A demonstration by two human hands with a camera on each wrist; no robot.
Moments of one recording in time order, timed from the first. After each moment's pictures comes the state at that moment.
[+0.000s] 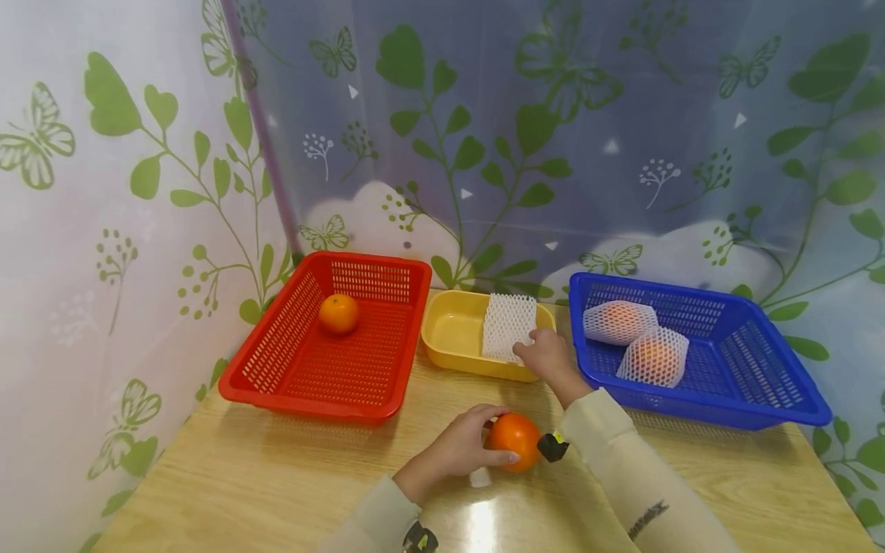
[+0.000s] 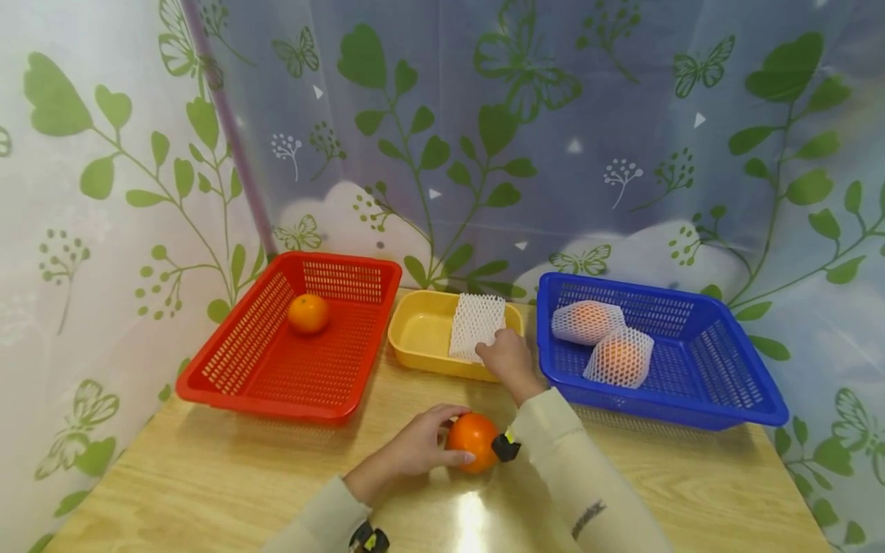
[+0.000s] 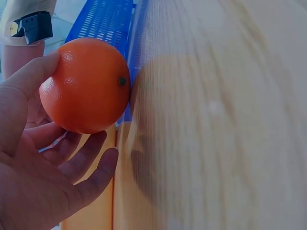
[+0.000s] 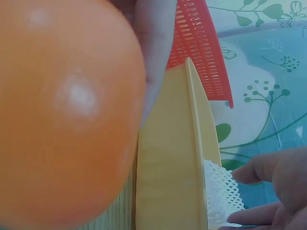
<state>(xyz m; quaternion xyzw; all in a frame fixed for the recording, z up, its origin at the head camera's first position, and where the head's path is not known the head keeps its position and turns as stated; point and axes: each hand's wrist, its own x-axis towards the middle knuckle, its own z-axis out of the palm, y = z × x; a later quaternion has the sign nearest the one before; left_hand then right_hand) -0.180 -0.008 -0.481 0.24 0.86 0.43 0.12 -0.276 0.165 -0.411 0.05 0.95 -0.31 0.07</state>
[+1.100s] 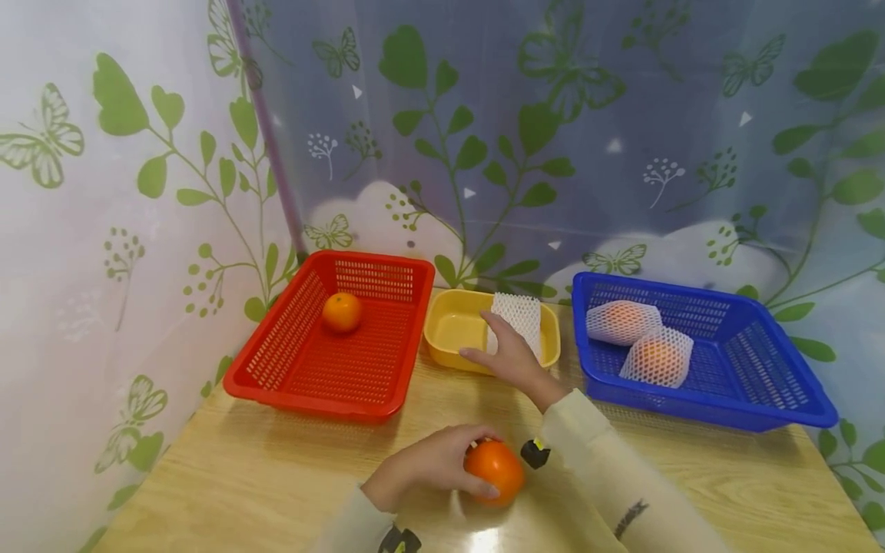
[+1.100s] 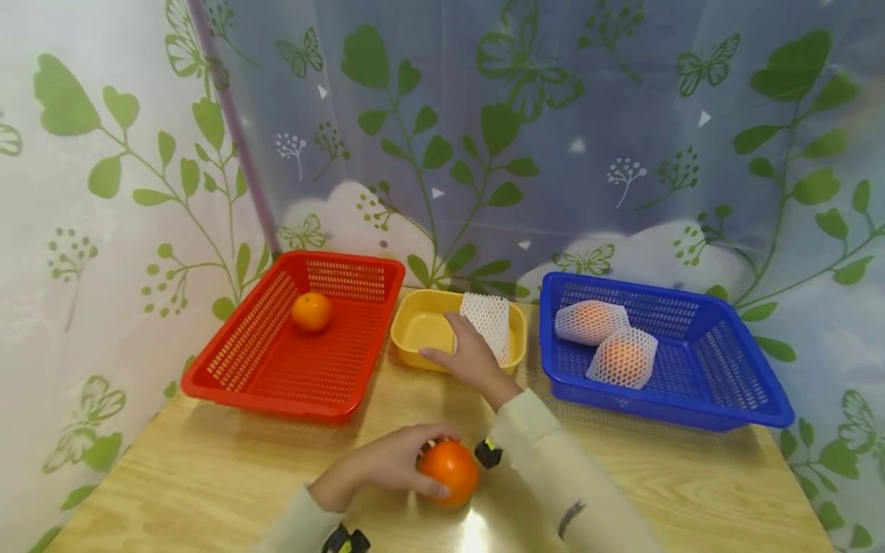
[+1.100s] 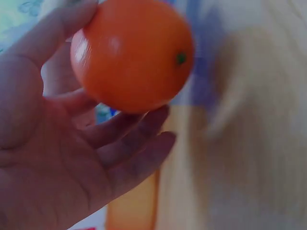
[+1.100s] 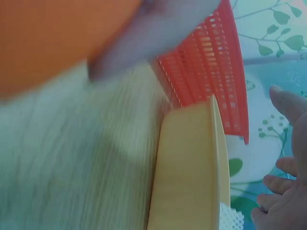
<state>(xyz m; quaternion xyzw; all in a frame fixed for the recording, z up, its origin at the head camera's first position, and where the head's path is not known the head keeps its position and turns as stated) -0.162 -0.046 -0.461 0.33 0.84 0.39 0.19 -0.270 0.123 -0.427 -0.18 0.91 -0.37 0.01</state>
